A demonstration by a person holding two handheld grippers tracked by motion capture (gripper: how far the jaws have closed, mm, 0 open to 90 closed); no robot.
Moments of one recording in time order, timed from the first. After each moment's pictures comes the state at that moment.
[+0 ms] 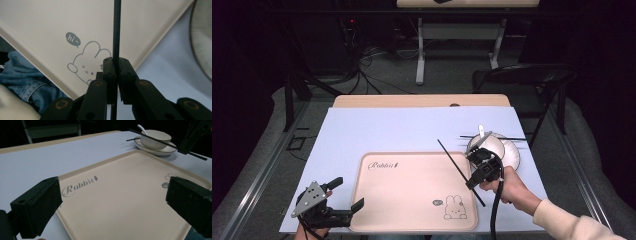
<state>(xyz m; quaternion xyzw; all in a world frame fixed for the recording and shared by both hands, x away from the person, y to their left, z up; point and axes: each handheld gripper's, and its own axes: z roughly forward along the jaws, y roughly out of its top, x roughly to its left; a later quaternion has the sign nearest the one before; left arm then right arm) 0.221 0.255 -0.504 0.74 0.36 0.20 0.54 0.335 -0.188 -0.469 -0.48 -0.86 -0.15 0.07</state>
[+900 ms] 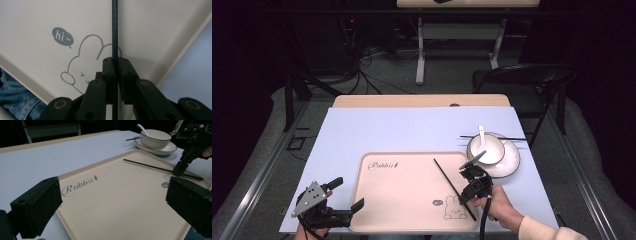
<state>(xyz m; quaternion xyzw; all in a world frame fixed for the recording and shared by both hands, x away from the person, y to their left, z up) 0.221 0.255 -0.504 0.74 0.36 0.20 0.54 0.317 -0.175 -0.528 -0.54 -0.83 -0.15 0.09</state>
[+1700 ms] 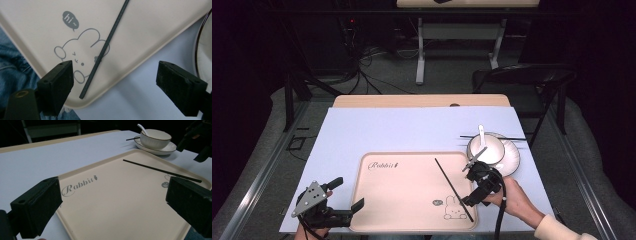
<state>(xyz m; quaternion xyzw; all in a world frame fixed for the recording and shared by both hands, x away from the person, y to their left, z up) 0.221 0.254 -0.504 0.74 0.36 0.19 0.54 0.305 -0.187 -0.481 -0.35 -0.92 -0.16 -0.01</state>
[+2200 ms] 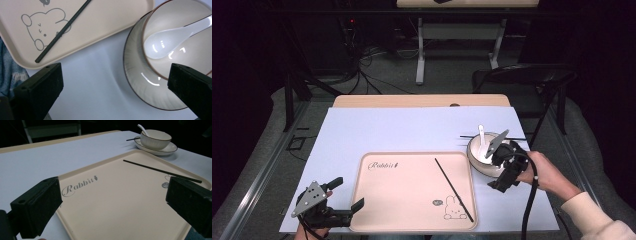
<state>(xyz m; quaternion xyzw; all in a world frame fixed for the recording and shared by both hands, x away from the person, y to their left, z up) 0.221 0.254 -0.504 0.74 0.36 0.20 0.54 0.331 -0.242 -0.431 -0.23 -0.96 -0.14 -0.09</state>
